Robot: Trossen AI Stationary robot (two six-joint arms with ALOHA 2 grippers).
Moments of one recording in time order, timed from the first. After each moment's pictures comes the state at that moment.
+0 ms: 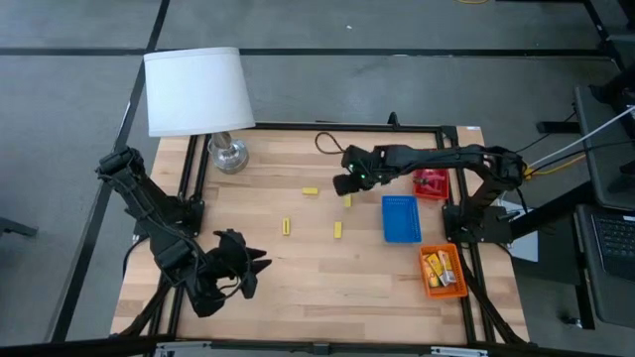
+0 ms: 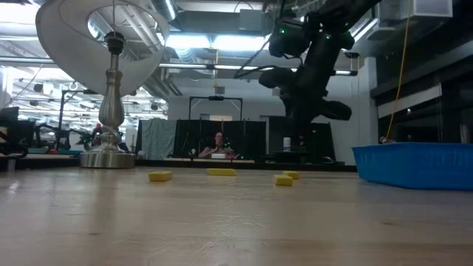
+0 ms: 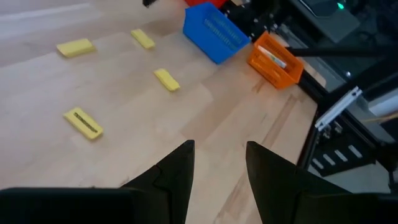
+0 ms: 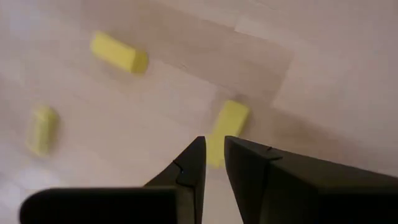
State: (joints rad) left arm -0.86 1.40 1.15 -0.76 -0.93 -1.51; right arm -0.22 1.69 1.15 -0.64 -0.02 0.97
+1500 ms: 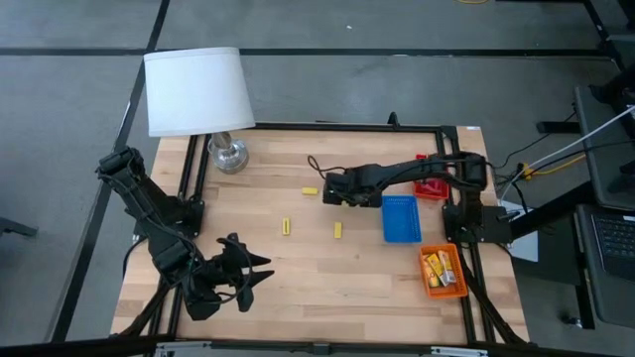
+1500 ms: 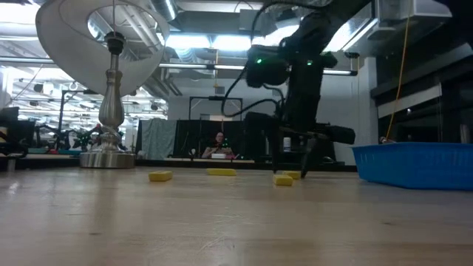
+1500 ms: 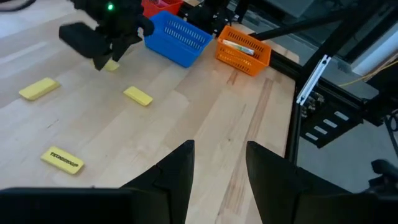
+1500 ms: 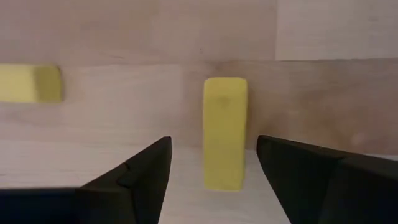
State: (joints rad) left arm -0.88 1.40 1.15 -0.60 -0.92 -1.16; right arm -0.11 1.95 1.24 -0.67 0.12 1.47
